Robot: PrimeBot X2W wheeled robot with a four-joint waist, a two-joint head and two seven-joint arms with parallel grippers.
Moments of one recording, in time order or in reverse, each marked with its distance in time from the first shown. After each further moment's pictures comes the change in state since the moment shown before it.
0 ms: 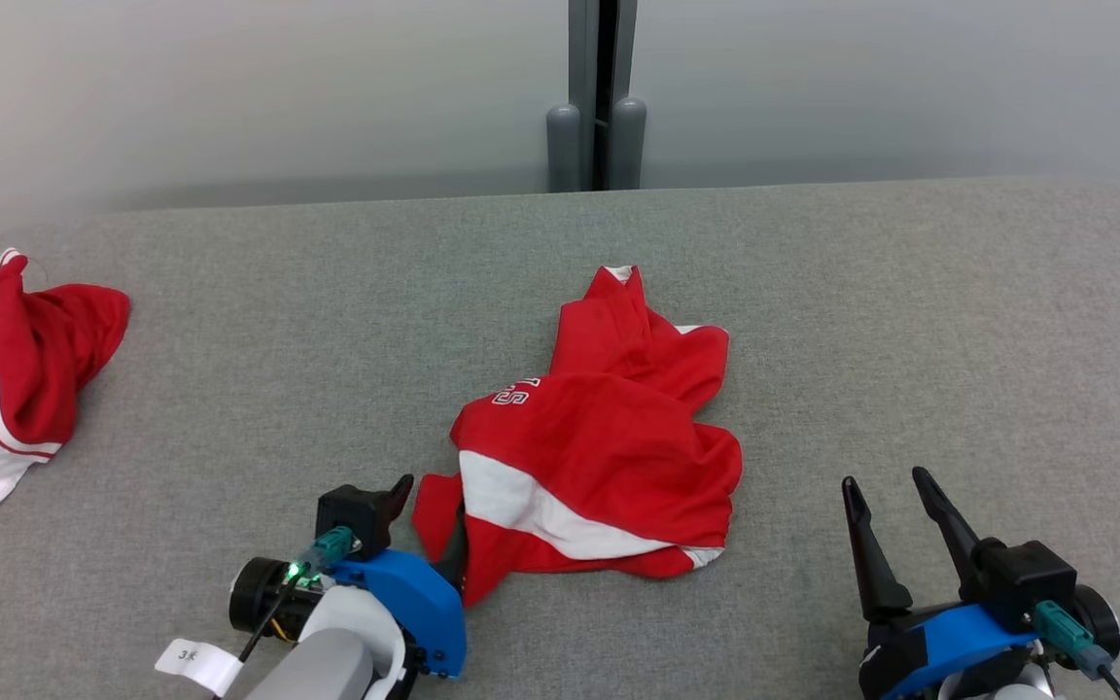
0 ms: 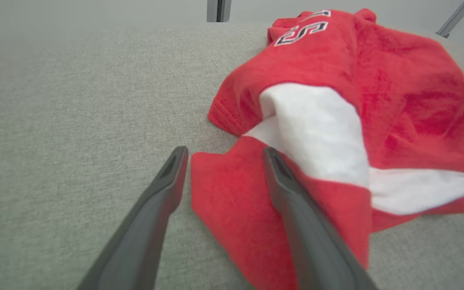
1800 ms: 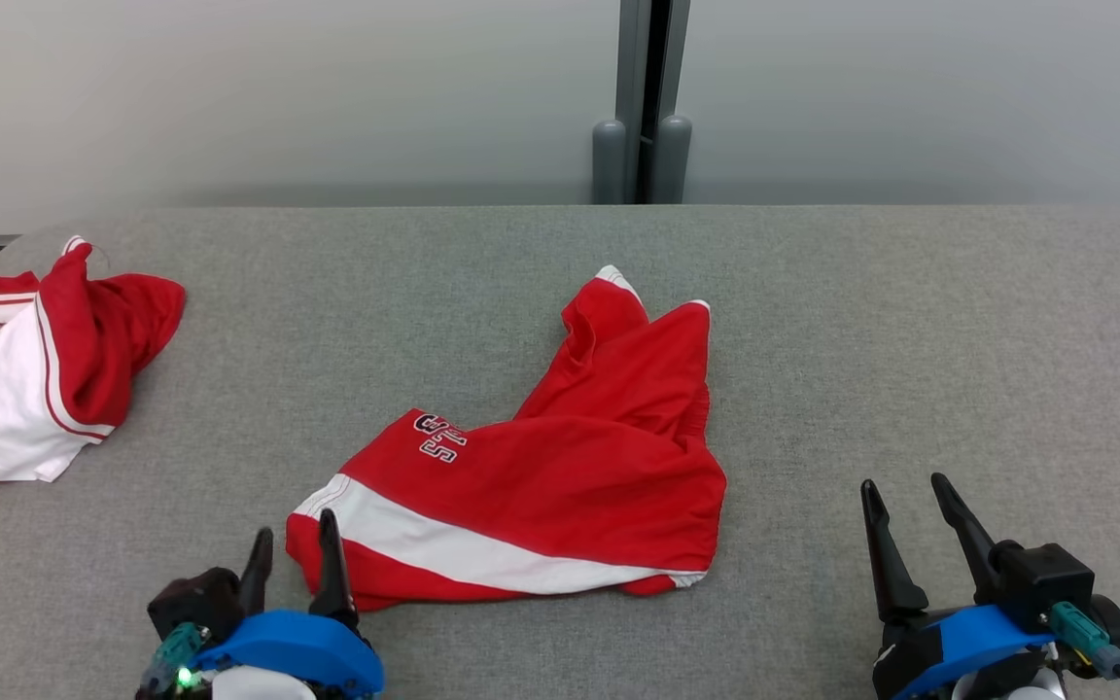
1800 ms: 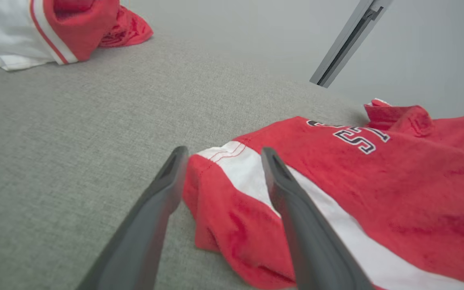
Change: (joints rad) left arm 0.262 -0.059 0.443 -0.174 0.020 0.056 -0.076; right arm -0.005 0.000 -0.035 0.028 0.009 0.000 0.000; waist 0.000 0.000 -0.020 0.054
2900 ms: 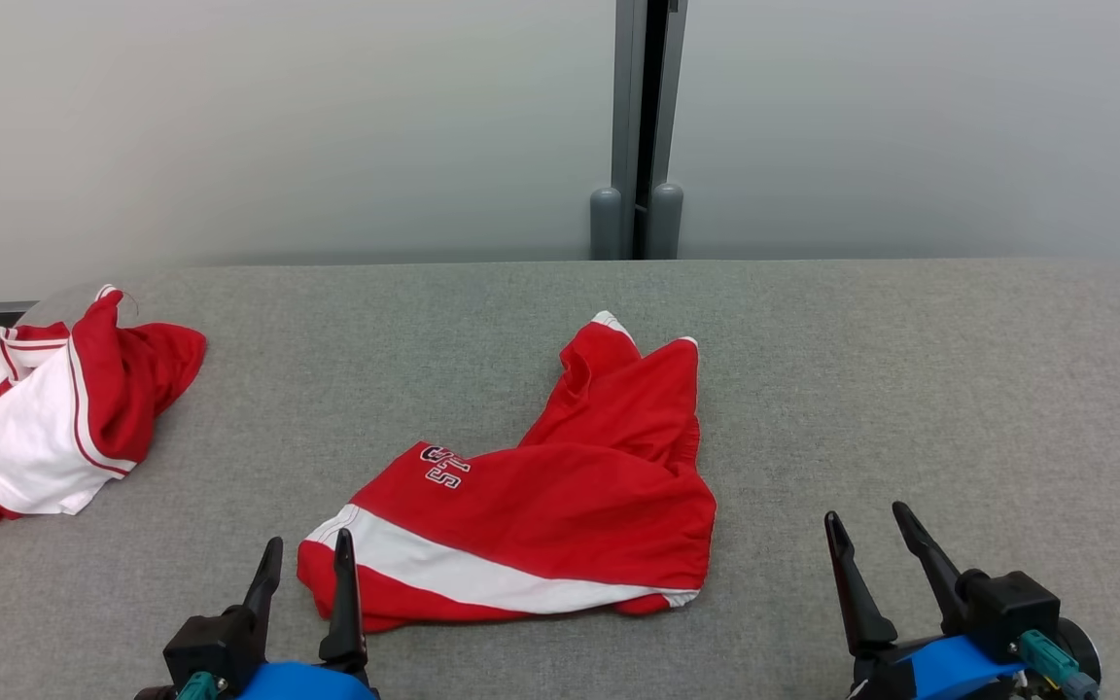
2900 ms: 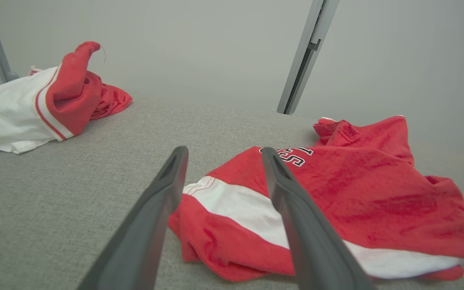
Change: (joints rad) left arm 0.140 -0.061 0.155 -0.184 0.331 -0.130 -0.001; right arm 0.048 0.000 0.074 -0.025 0.029 0.000 0.000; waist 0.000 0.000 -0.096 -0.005
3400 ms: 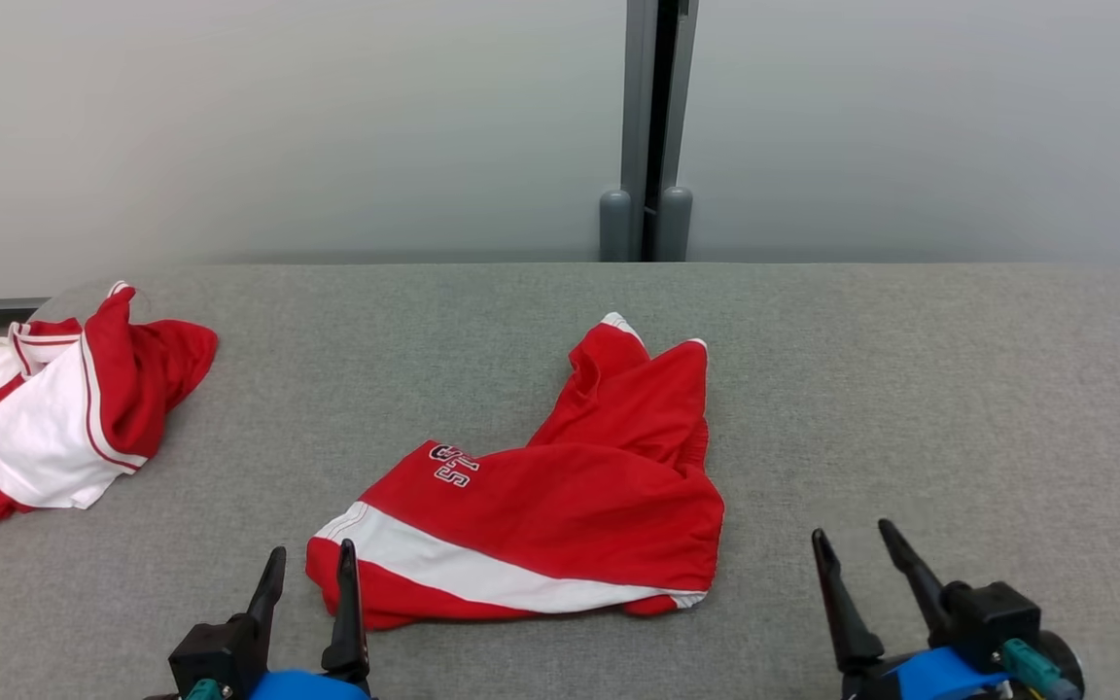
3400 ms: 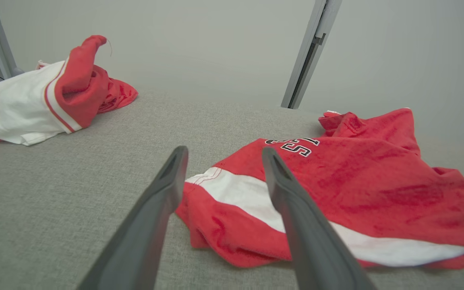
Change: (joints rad) left arm 0.007 -0.008 0.010 0.015 0.019 -0.012 0.000; right arm 0.004 0.000 0.016 0.027 0.008 0.000 0.000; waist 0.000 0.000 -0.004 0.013
